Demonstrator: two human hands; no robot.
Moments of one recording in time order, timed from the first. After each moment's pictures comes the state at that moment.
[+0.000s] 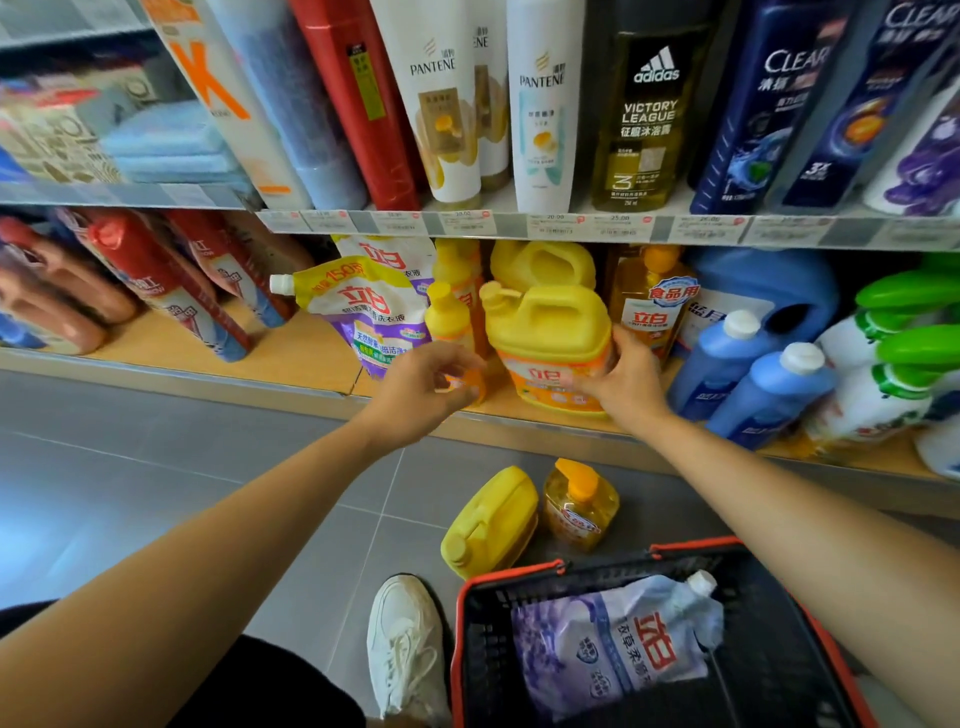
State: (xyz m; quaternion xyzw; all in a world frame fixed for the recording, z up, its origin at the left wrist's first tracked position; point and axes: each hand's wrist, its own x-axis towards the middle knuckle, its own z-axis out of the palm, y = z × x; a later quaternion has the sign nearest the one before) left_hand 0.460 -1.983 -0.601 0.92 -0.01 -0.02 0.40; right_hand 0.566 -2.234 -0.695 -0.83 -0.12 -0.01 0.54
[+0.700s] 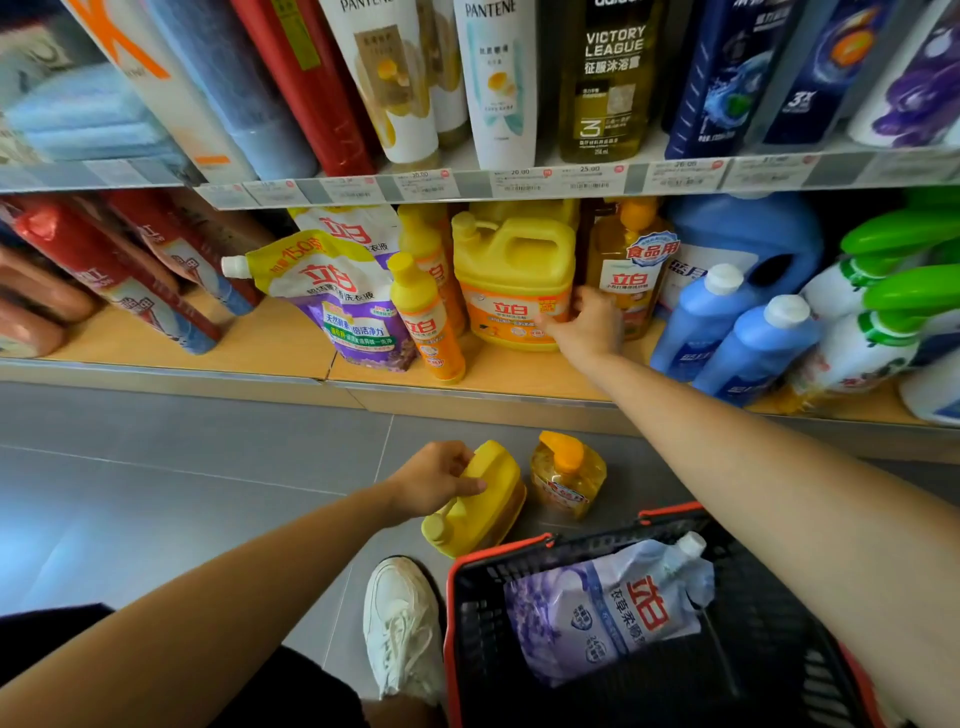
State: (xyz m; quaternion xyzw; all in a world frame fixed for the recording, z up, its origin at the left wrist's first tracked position) left_hand 0.418 -2.003 -0.711 0.85 0.11 -0.30 0.41; right_hand 0.603 -2.201 -0.716 -0.88 0.03 0.02 0.47
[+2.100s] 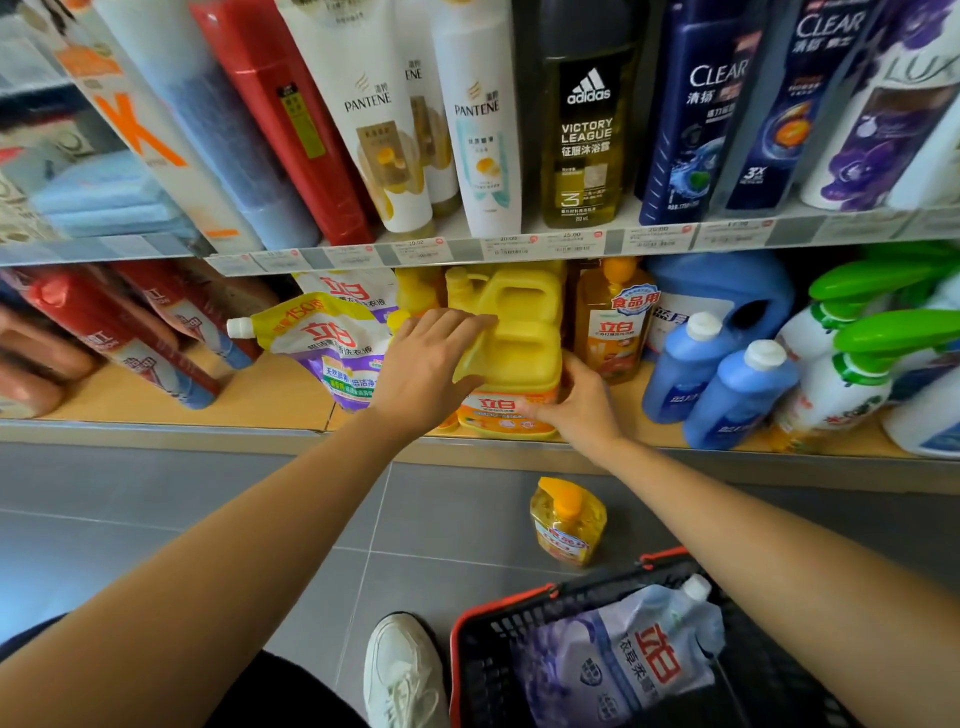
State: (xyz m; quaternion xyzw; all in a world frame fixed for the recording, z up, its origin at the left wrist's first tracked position) left_hand 0.520 -2.007 -0.605 0.97 -0.17 0.17 0.04; right_hand 0.553 -2.214 -0.711 -0.79 -0.10 0.04 0.60
